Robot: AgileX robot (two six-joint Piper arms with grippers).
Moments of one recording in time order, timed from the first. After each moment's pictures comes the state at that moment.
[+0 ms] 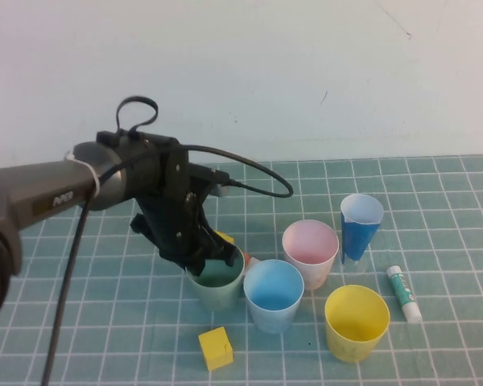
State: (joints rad) right arm 0.05 -0.01 0.03 0.67 0.43 -0.14; left arm -0.42 2.05 -1.46 -0.10 0.82 0.02
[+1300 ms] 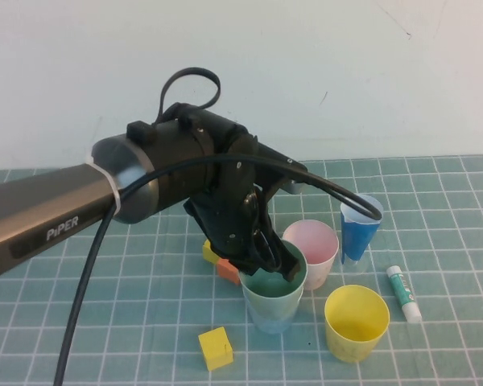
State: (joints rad) right arm 0.05 -0.01 0.03 0.66 0.43 -0.17; left arm -0.65 1.86 -1.47 -0.03 0.92 0.00
